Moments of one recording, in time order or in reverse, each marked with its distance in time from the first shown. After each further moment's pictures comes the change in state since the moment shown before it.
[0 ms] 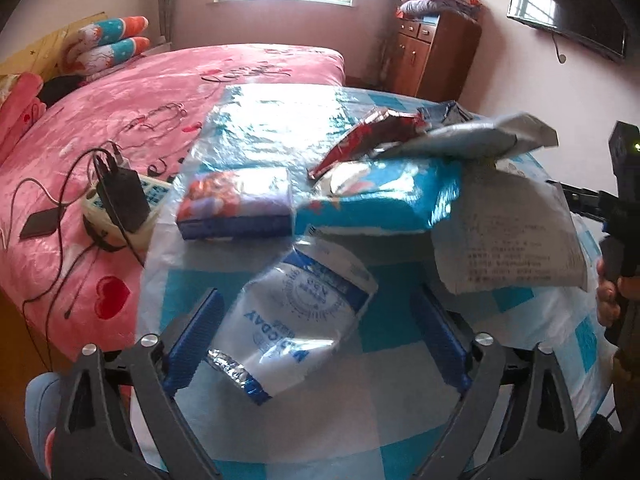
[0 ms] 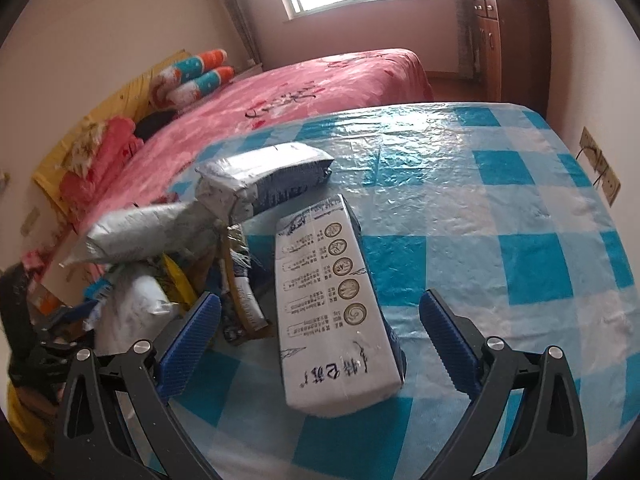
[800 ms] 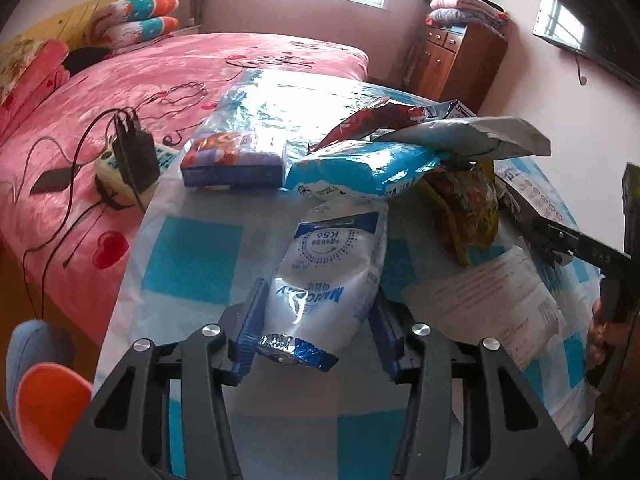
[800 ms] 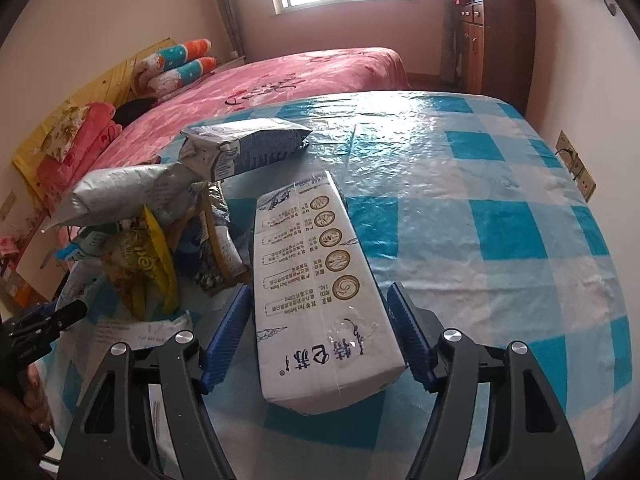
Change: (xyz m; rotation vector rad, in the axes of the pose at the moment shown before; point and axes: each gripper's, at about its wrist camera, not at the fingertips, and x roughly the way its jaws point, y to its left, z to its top) left arm -0.013 -0.014 -0.023 -0.130 0.005 0.033; right arm -0.011 0.001 -0.035 -0.013 -0.005 -0.099
